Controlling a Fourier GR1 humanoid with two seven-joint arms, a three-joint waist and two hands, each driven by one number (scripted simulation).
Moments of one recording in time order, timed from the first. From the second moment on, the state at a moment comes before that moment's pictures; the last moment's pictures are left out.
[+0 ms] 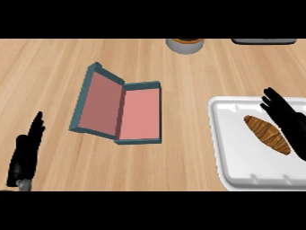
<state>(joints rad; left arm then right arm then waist) 0.02 0.43 -0.18 -1.32 0.14 0.39 0.04 -0.09 -0.56 0.14 -1.45 -0.44 0.06 0.08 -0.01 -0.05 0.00</state>
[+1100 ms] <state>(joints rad) -0.12 0.55 -0.16 -1.33 0.05 0.34 0.03 -0.30 -0.82 0.16 -1.38 -0.28 0.71 -0.52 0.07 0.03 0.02</state>
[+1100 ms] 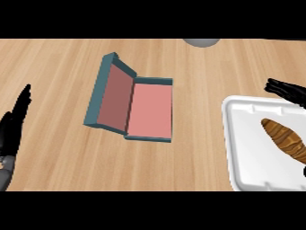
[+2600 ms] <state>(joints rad) -0.16 0.55 -0.15 -1.30 0.03 0.31 0.06 -0.58 -0.95 0.73 -0.97 0.64 0.17 -1.06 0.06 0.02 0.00</state>
